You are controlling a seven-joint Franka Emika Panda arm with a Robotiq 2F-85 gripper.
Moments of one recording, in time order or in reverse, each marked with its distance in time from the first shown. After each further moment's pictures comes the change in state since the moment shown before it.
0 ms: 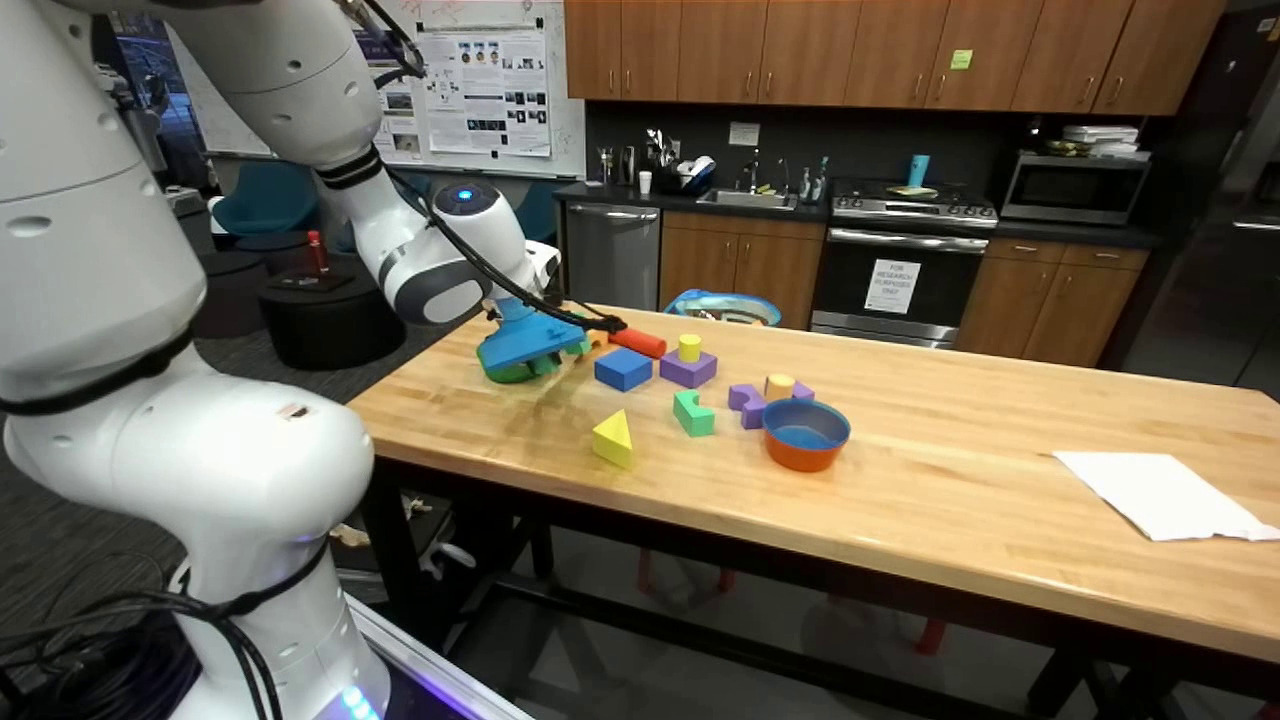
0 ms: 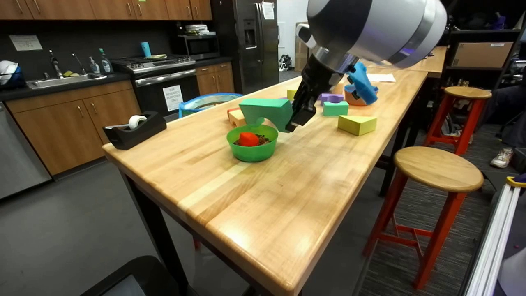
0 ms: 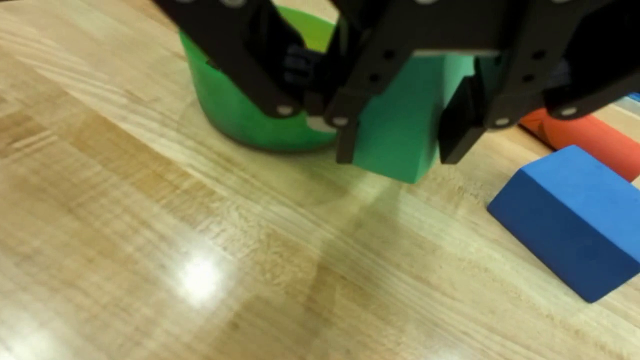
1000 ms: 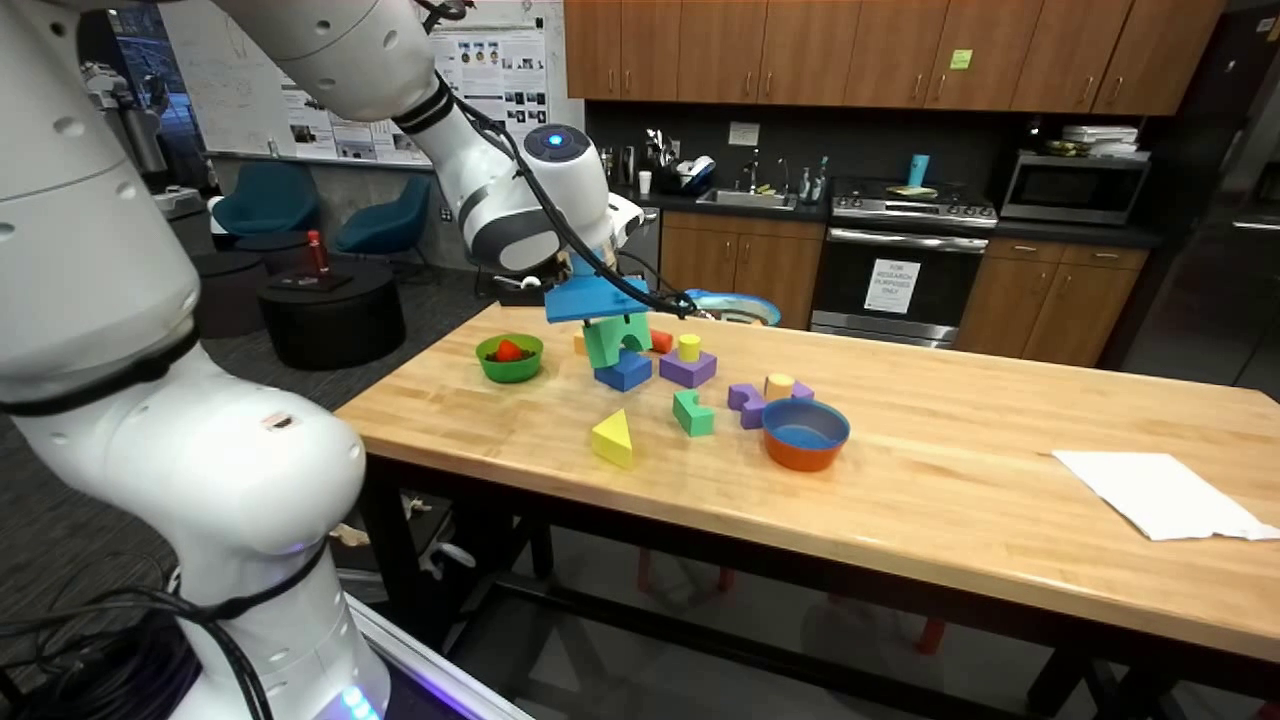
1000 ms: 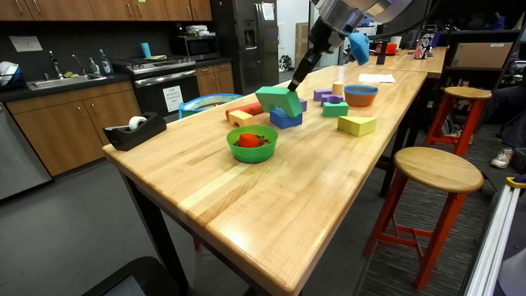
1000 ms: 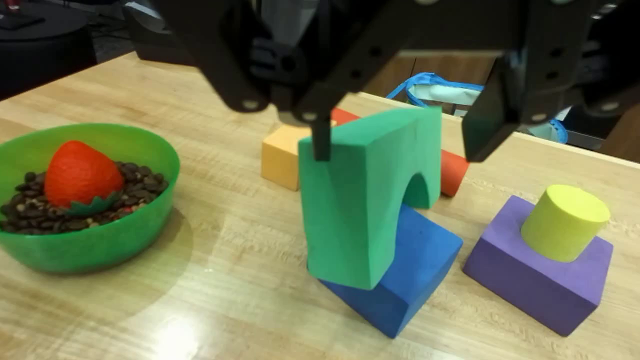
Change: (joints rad) arm -0.129 -0.021 -0.128 0.199 -0.044 -0.219 0.088
